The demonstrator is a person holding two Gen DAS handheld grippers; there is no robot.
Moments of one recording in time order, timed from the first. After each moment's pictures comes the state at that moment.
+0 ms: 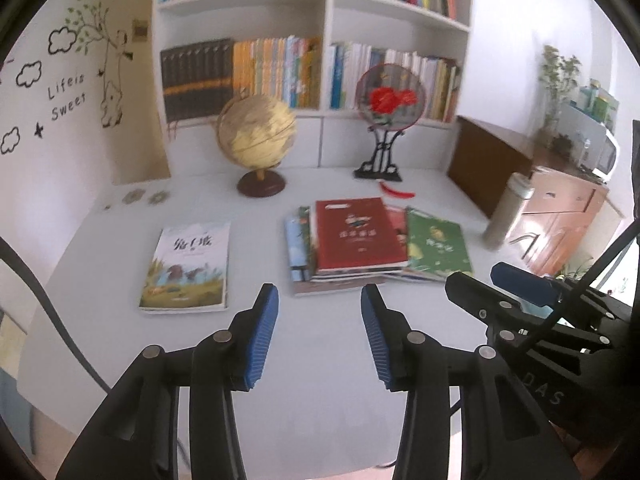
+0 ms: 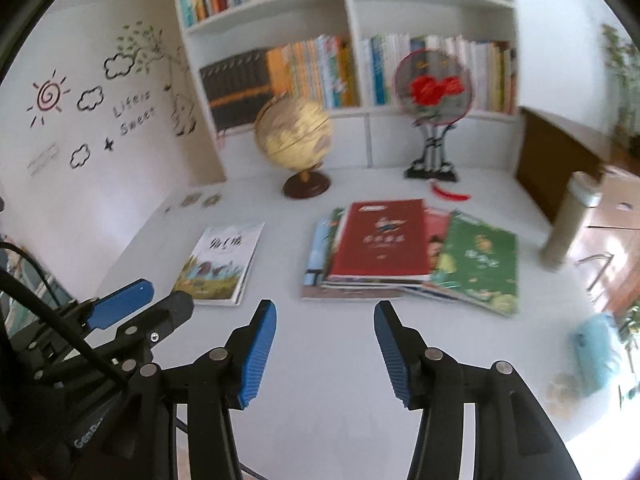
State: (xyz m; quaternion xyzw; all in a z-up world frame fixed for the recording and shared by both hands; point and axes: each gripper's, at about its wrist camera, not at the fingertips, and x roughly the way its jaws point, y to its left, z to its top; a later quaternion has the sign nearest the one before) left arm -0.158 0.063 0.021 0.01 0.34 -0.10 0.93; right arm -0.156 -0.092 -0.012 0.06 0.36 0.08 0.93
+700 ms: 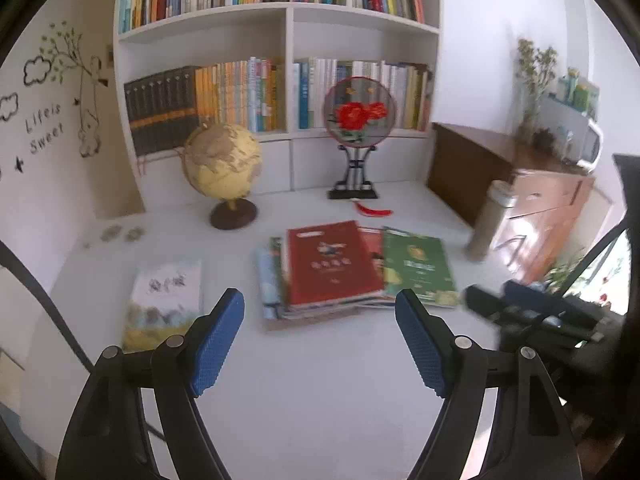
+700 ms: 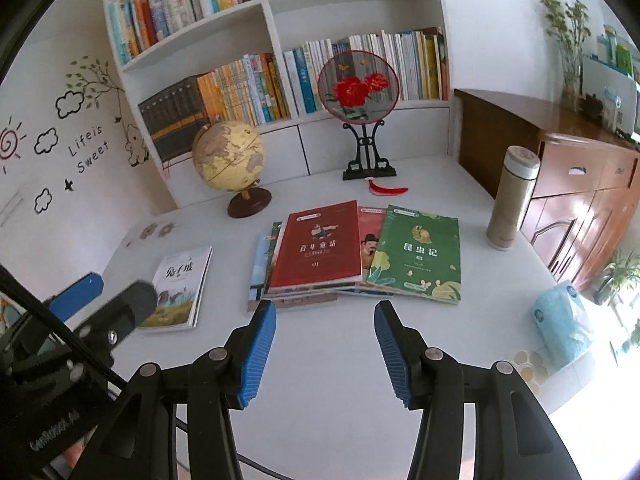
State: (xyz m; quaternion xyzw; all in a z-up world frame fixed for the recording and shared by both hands) left arm -0.116 0.028 0.037 0.04 0.31 -0.12 0.94; right arm -0.147 -0.155 -0.007 0.11 0.36 0.00 0.93
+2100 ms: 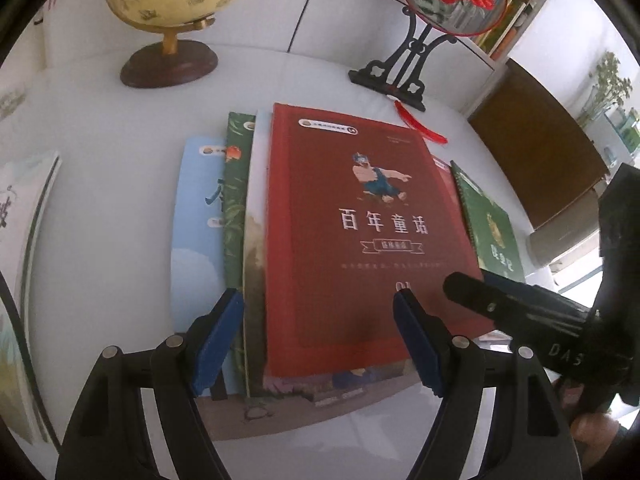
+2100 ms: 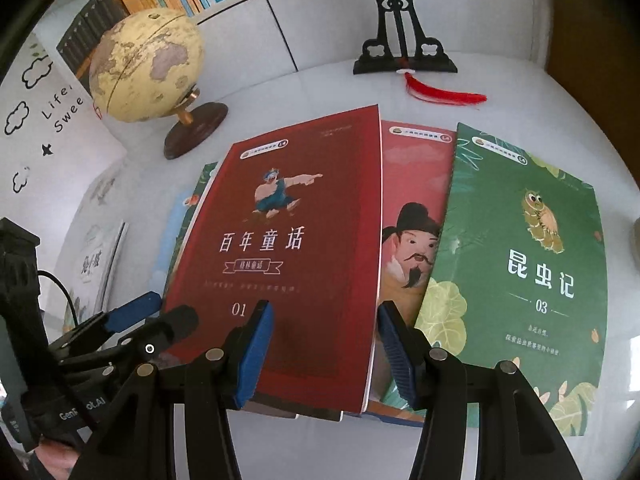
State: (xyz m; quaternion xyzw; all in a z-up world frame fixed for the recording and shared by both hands) left arm 0.124 0.018 -0.186 -0.09 0.50 -0.18 0.84; right arm 0.116 -0.191 -0.207 0.12 0.51 0.08 0.85
